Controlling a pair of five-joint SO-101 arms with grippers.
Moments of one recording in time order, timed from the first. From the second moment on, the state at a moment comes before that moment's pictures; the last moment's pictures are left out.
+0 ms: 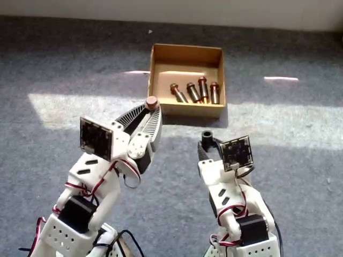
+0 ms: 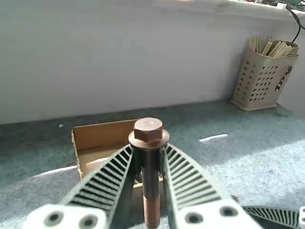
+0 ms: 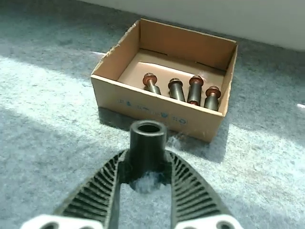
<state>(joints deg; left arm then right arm) 23.9 -80.5 66.8 26.7 14.4 -19.9 -102.6 84.4 48.0 7.0</state>
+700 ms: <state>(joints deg) 24.3 -96.5 73.7 23.2 29.4 -32.5 -102.5 95.7 15.3 7.0</state>
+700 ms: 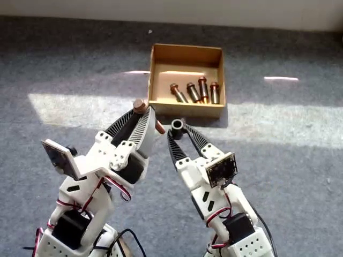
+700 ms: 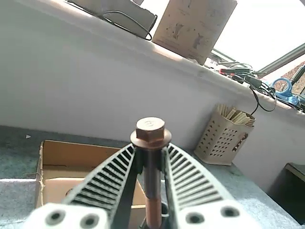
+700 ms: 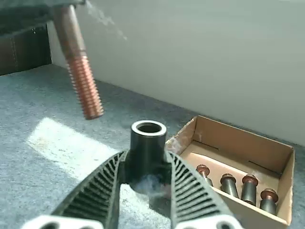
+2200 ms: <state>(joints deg) 28.6 -96.6 85.6 11.1 13.9 -35.5 -102.4 95.7 16.6 17.8</state>
